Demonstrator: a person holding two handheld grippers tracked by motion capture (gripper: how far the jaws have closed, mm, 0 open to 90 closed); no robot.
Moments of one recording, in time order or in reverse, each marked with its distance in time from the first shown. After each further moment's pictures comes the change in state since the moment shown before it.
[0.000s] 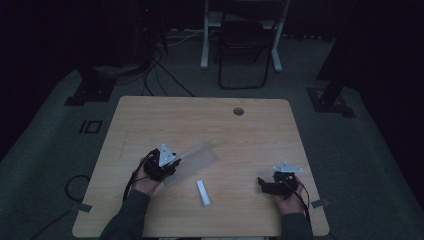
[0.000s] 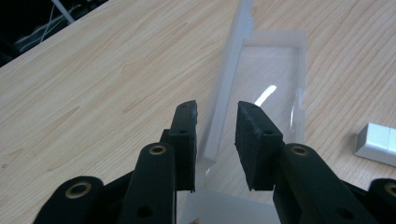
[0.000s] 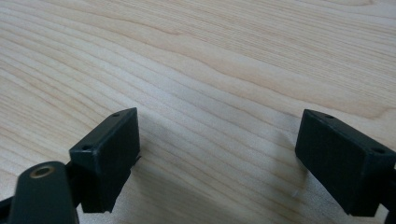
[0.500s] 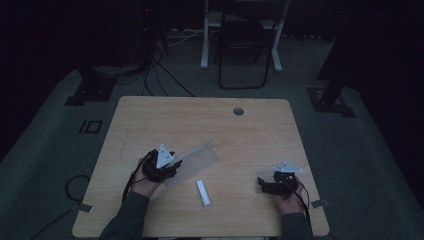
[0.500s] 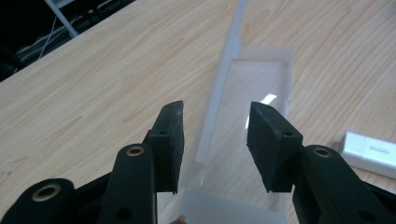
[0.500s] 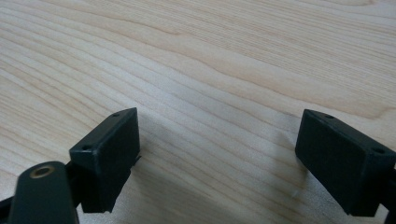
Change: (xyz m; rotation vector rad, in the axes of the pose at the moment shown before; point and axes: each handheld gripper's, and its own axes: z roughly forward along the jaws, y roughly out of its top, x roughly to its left) left arm -0.004 0.004 -0.013 -0.047 -0.005 0.000; right arm 0.000 0.000 0.000 0.000 0.000 0.000
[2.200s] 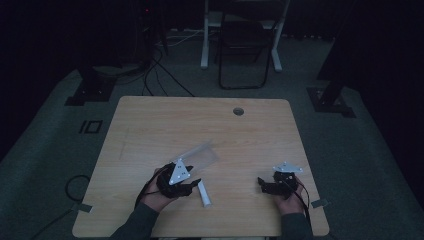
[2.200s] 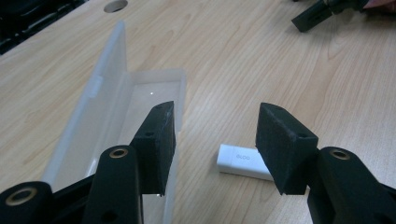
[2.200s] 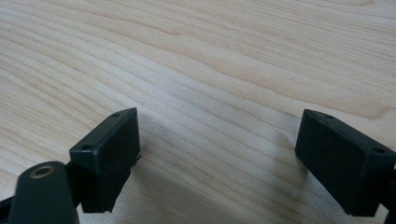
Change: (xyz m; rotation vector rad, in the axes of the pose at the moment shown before) left arm -0.057 0.012 -0.007 -0.029 -0.208 0.091; right arm 0.000 0.000 0.000 0.000 0.000 -0.001
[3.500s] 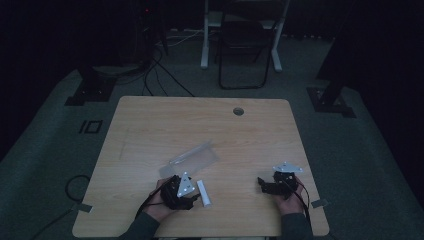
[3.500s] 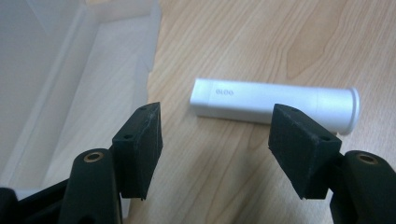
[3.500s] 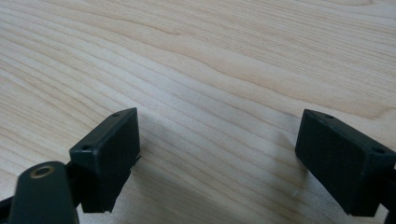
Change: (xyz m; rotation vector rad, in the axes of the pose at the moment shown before) left arm -0.023 -0.036 0.023 0.137 0.013 0.036; right arm 0.000 0.000 0.000 0.000 0.000 0.000
